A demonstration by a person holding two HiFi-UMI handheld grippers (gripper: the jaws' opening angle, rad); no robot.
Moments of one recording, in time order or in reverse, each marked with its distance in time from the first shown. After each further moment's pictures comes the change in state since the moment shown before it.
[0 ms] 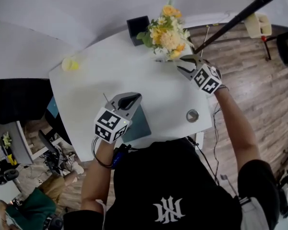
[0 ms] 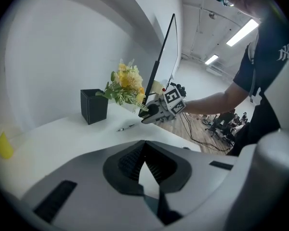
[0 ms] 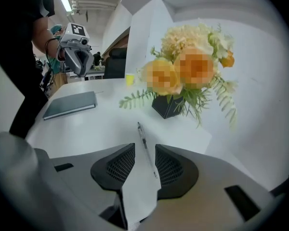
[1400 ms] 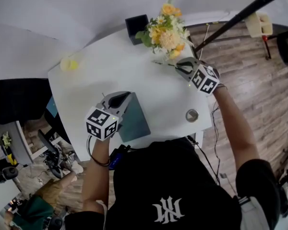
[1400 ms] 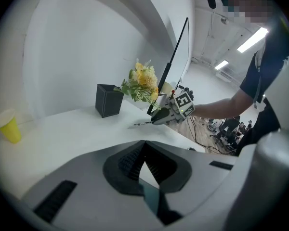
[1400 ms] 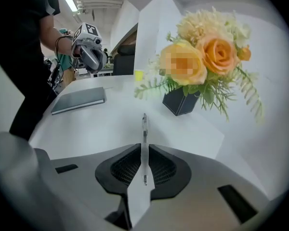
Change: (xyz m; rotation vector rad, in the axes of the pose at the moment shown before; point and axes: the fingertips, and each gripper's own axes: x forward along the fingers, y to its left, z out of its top) left arm -0.015 0.035 -0.016 -0.104 -0.007 0.059; right arm 0.012 0.021 -0.009 -0.046 0.027 0.104
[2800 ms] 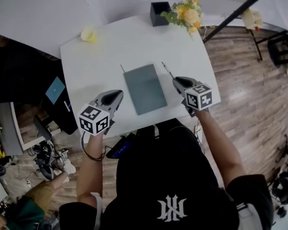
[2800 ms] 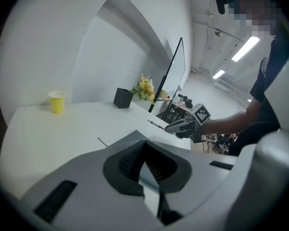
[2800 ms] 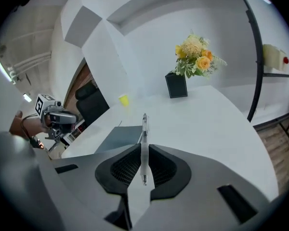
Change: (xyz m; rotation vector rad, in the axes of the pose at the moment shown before) left arm -0.157 0.007 -0.112 -0.038 -0.117 -0.001; right arm -0.011 0.191 0.071 0.827 -0.186 -0.194
